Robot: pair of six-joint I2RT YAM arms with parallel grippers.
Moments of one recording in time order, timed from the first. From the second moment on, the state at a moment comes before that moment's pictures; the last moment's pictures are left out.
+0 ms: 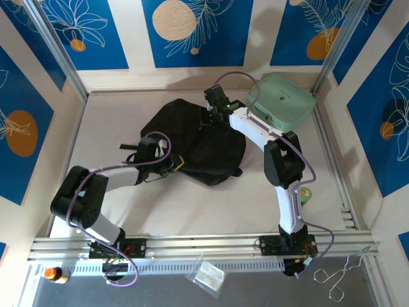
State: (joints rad) left arm -0.39 1.56 0.64 0.21 0.49 -1.01; right arm 0.52 2.11 1.82 -0.61 -0.01 0.46
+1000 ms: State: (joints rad) left arm -0.27 1.63 1.13 -0.33 0.22 -0.55; right arm 0.39 1.67 1.45 -0.56 0.05 0.55
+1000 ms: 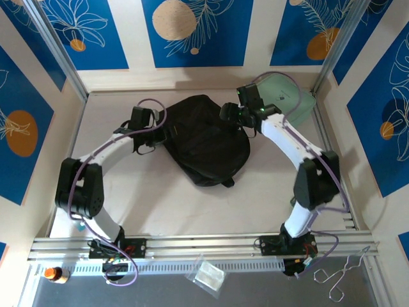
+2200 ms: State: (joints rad) left arm -0.04 1.31 0.30 0.59 -0.31 -0.02; right arm 0.12 1.40 0.45 0.41 0.30 0.13
